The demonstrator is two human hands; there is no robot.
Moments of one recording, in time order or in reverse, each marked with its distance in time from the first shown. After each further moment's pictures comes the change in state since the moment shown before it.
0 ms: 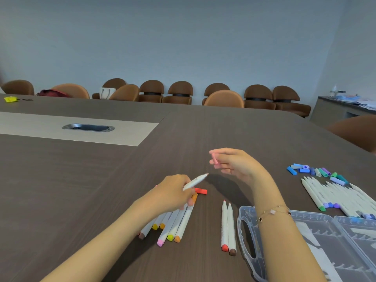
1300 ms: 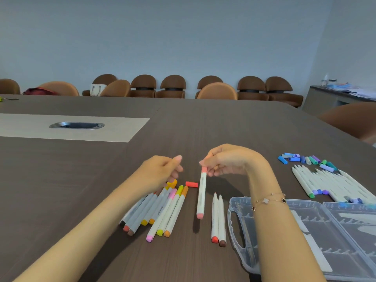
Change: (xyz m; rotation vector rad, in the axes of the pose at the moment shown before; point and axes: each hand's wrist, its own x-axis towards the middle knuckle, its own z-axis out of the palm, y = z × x) left_hand 0.002 0.008 -0.019 -0.208 0.197 -0.008; right_hand -0.024 -0.025 -0.001 -0.238 -0.271 0.125
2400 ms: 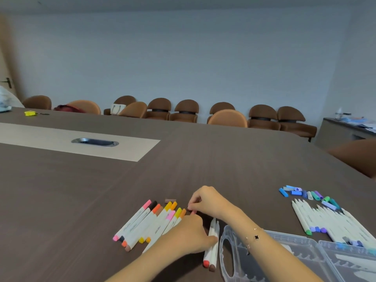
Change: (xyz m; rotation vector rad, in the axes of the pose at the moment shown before) left_hand -0.023 0.023 0.092 0.433 -0.216 -0.178; right_hand 0.035 0.044 0.042 -0.566 0.140 -0.291
